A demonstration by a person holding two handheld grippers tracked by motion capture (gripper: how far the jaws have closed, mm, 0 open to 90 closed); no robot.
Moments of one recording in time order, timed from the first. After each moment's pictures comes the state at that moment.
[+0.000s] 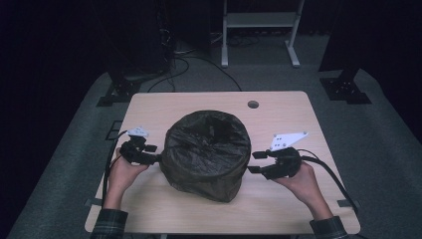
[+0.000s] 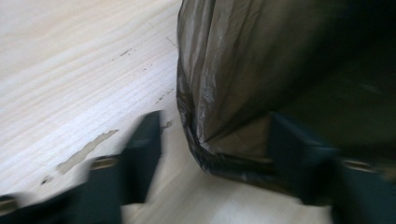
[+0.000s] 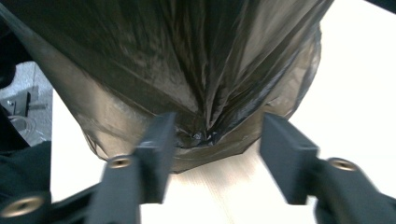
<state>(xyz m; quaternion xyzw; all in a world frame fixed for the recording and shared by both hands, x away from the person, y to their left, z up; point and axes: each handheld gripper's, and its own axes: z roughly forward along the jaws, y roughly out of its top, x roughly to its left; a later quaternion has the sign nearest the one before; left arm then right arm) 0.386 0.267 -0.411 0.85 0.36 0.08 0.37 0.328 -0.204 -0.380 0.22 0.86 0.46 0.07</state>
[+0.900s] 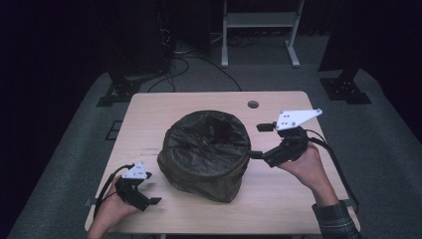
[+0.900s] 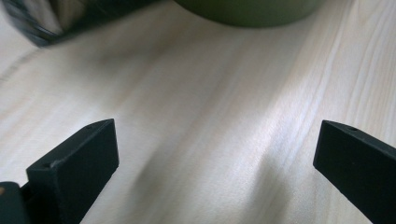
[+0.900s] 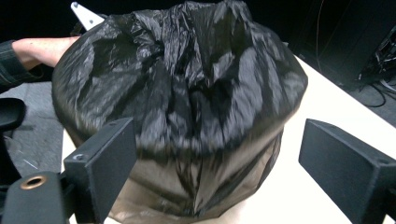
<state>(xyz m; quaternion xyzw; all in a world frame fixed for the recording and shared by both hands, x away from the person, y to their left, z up) 0.305 0.268 -0.462 0.91 0.24 0.07 0.35 0.330 -0.195 -0.300 0.18 0.84 0.50 0.12</state>
